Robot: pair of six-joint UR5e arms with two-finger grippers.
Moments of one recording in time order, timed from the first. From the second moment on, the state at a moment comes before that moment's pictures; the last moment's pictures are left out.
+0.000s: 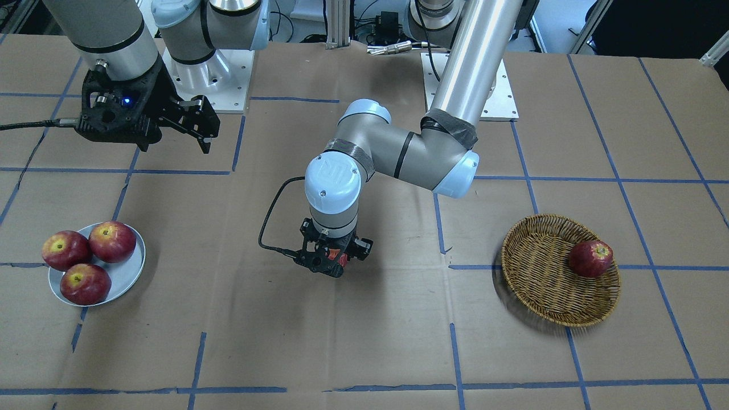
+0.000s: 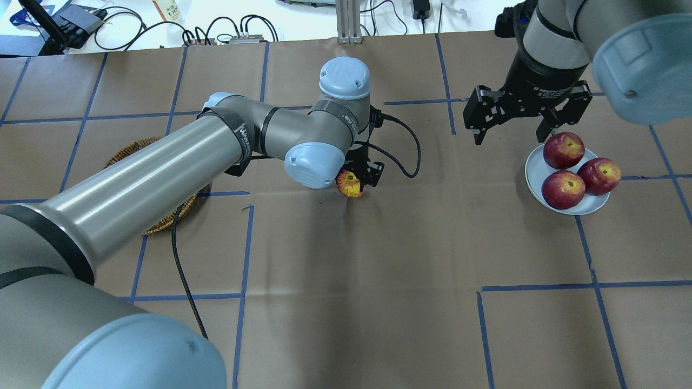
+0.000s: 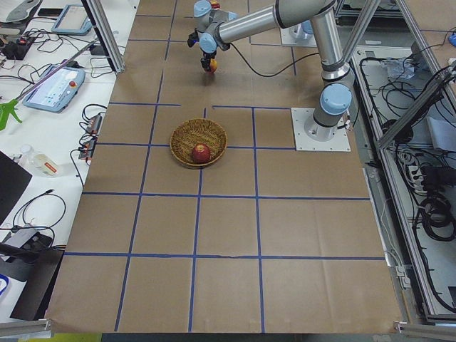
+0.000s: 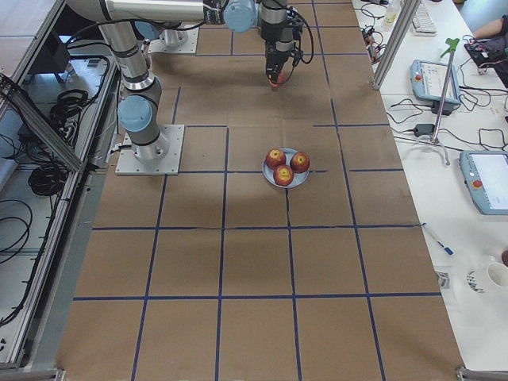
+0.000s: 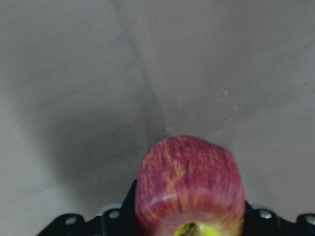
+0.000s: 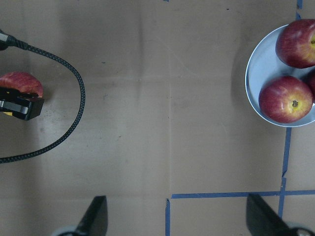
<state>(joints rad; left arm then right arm) -1.96 -2.14 -1.58 -1.08 1.56 -0.03 1.58 -1.58 1.62 -1.59 -1.58 0.02</state>
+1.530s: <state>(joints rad) -1.97 -2.15 -1.56 -1.06 1.58 -0.01 1.58 -1.58 1.62 -1.59 -1.58 0.02</state>
